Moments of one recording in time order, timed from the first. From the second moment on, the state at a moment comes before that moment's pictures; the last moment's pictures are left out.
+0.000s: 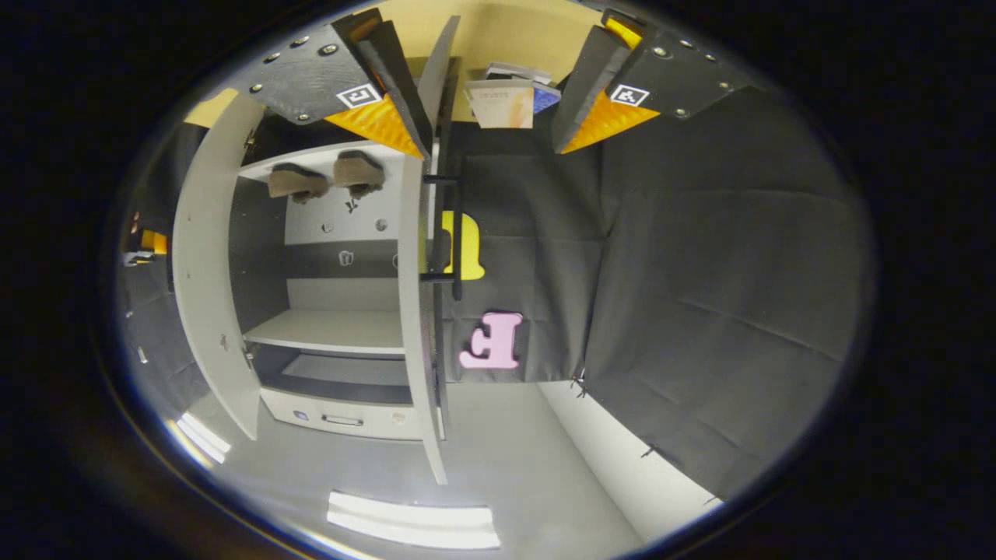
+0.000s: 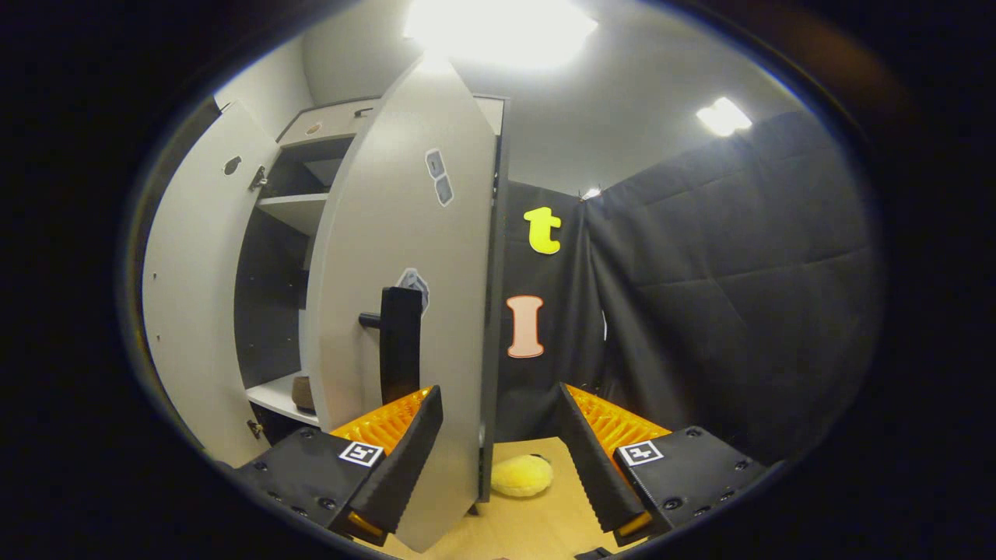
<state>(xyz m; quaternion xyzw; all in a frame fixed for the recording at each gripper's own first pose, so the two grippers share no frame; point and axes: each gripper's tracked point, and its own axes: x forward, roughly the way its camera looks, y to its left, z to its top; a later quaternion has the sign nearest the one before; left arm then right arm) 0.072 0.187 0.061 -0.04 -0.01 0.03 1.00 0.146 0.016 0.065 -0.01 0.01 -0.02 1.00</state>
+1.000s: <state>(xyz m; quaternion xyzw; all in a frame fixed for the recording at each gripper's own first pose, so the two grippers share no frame) 0.055 0.266 0.045 -0.06 0.01 0.07 1.00 0.183 0.072 0.053 -0.01 0.02 -0.01 1.00</state>
